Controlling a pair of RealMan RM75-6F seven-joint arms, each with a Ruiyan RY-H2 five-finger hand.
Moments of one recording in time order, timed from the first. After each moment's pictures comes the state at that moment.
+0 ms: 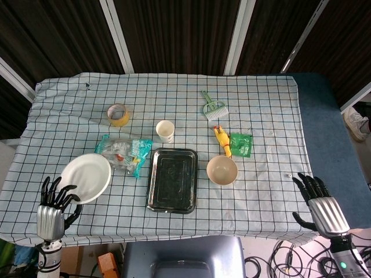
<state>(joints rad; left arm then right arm) -0.16 -1.97 -0.07 -0.48 1.60 1.96 -0.39 0.10 -1.10 -0.04 -1.67 -1.60 1.38 -0.06</state>
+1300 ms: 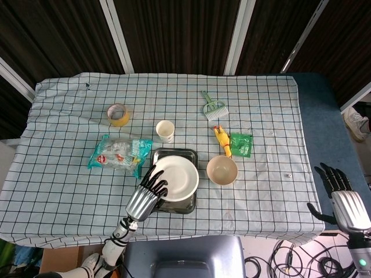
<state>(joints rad) -0.53 -2.16 -0.03 -0.67 1.74 1.55 0.01 0.08 -1.03 0.00 -1.68 -1.55 1.44 0.13</state>
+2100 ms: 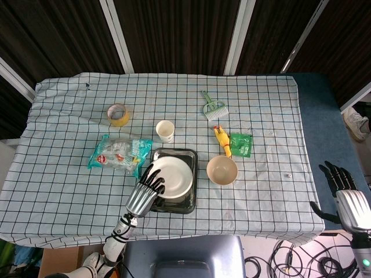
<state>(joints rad) -0.53 -2.22 -0.02 -0.53 1.68 1.49 -0.04 0.07 -1.02 0.02 -1.68 -1.54 1.46 0.14</state>
